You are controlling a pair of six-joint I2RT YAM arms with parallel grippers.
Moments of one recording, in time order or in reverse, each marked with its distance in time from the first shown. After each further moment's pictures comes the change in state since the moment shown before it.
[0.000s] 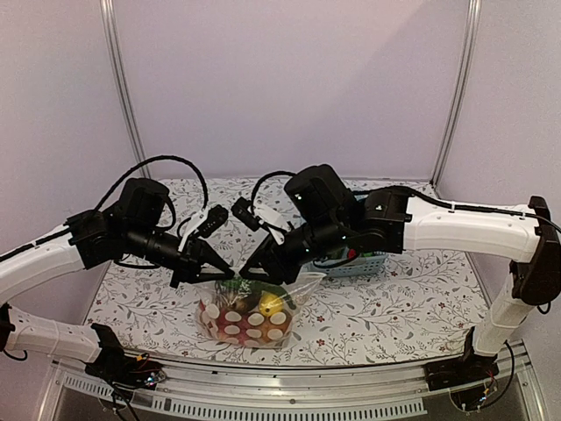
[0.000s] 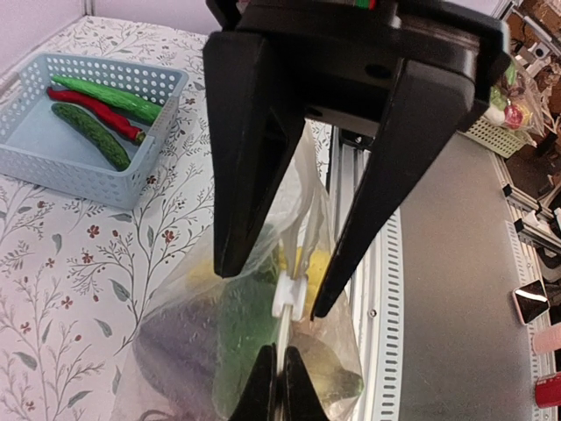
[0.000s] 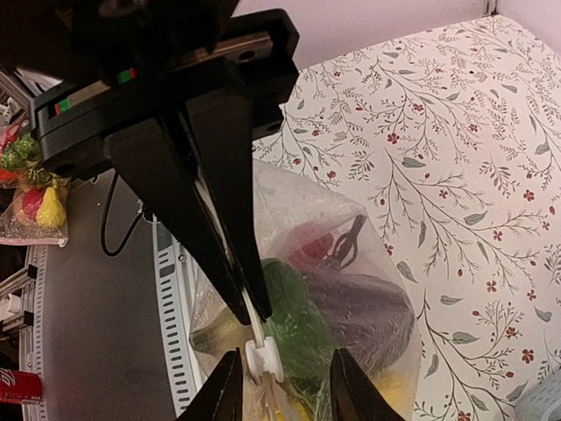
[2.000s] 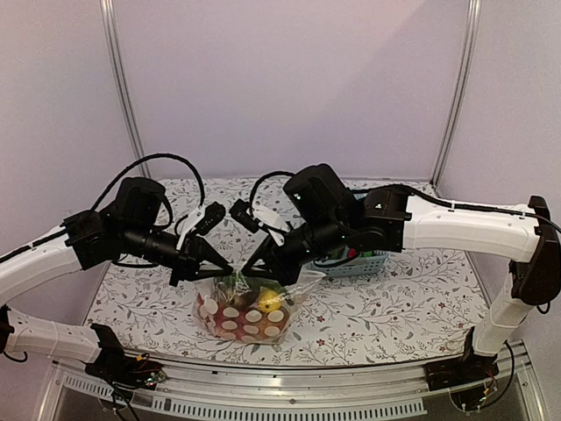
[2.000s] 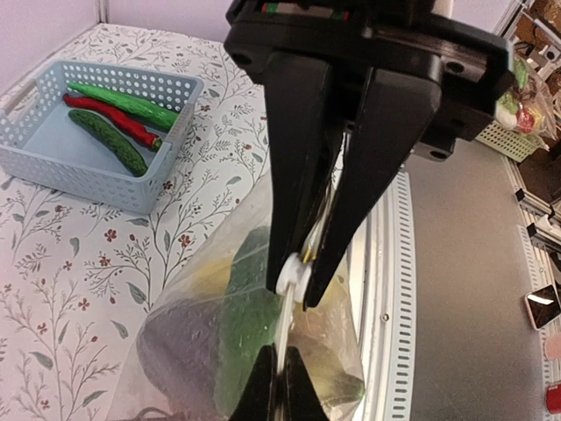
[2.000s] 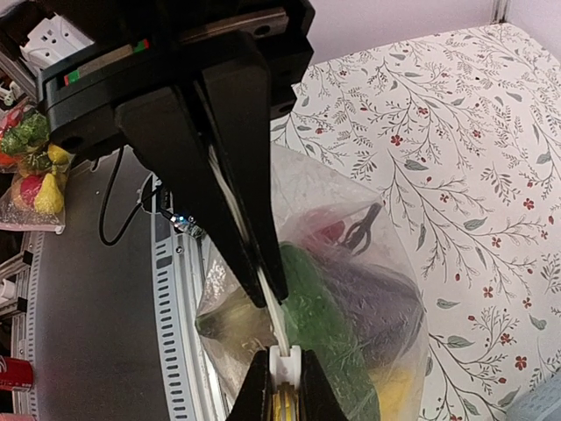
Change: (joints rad) left arm 0.012 -0.020 0.000 0.002 -0.040 0.003; right arm -0.003 0.008 0.014 -0.031 -0.002 -0.050
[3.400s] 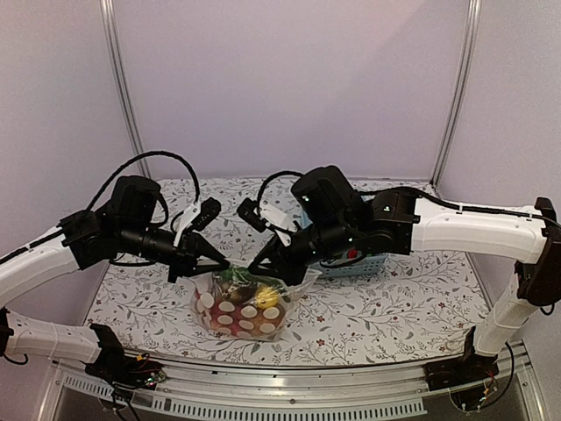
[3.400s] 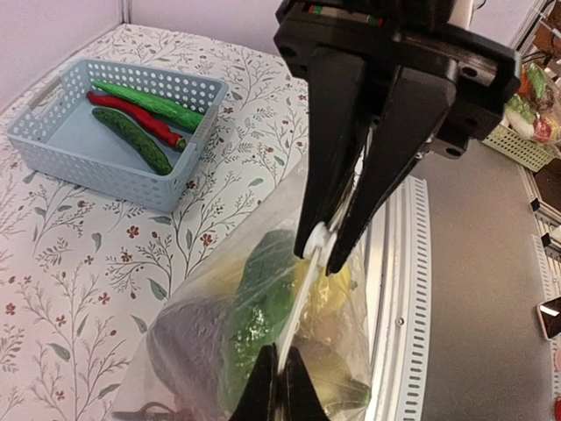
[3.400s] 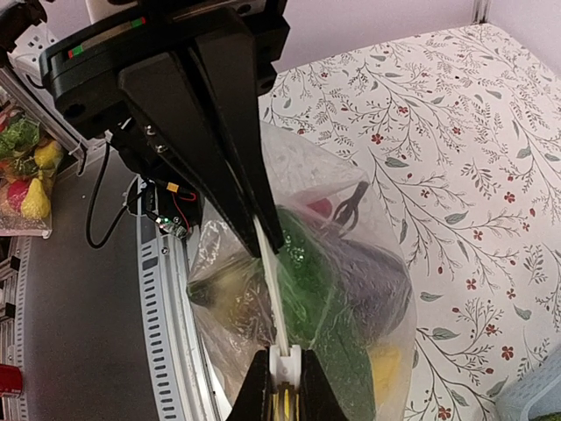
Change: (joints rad) left arm 0.028 -0.019 -0.002 -0.002 -0.053 -0.001; right arm -0.001 -0.043 -0.052 0.012 0.037 0.001
